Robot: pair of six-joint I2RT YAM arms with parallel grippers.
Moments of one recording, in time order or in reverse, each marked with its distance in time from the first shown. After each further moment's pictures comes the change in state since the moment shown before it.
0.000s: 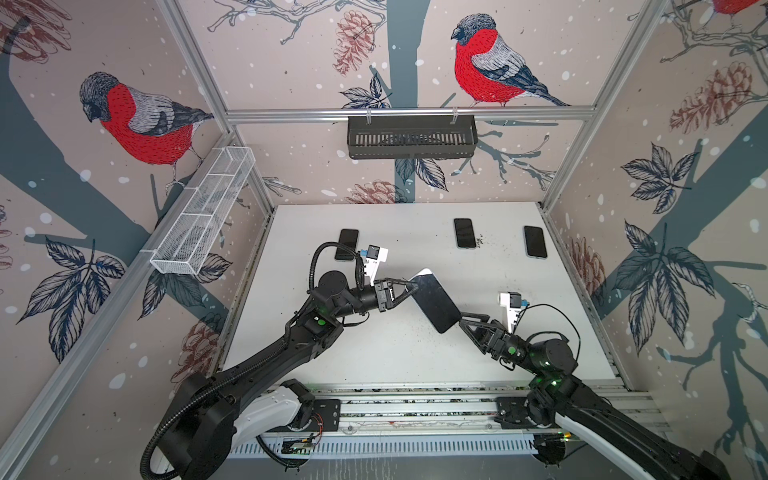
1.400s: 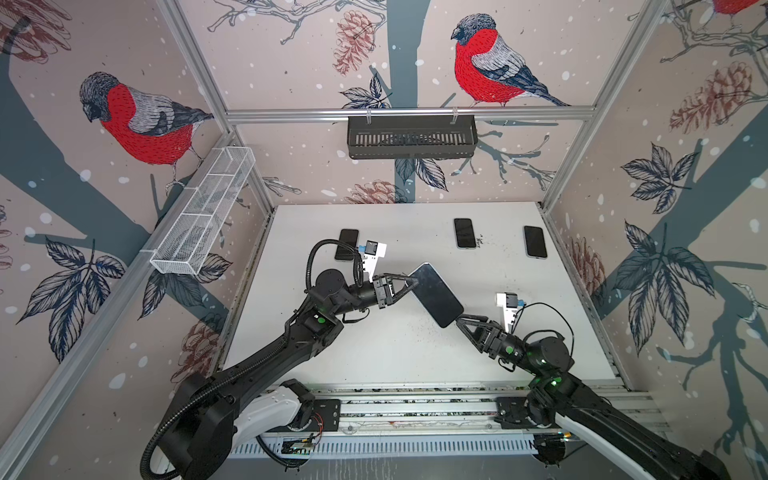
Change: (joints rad) left arm 0.006 0.006 0.021 0.050 -0.002 -0.011; right arm 0.000 0.016 0.000 -0.056 0.018 0.000
